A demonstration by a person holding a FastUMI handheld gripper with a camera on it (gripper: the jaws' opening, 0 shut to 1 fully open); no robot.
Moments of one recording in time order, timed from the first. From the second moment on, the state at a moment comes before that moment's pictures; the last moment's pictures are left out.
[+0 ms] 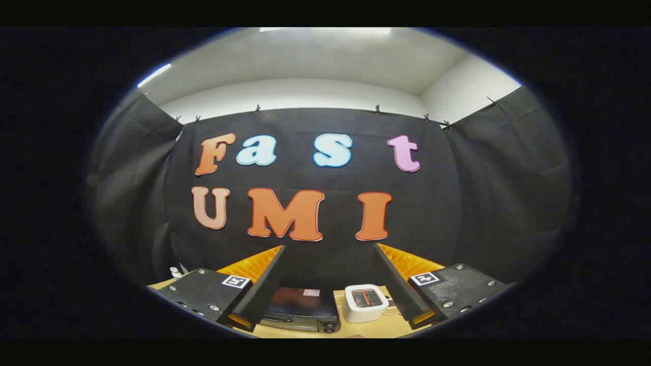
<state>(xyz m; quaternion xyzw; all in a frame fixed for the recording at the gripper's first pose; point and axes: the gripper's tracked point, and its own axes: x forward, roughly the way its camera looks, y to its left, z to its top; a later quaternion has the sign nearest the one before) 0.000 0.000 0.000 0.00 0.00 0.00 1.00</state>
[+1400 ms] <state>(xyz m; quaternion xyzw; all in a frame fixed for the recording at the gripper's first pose) -0.014 0.001 0.005 0.02 0.01 0.02 1.00</state>
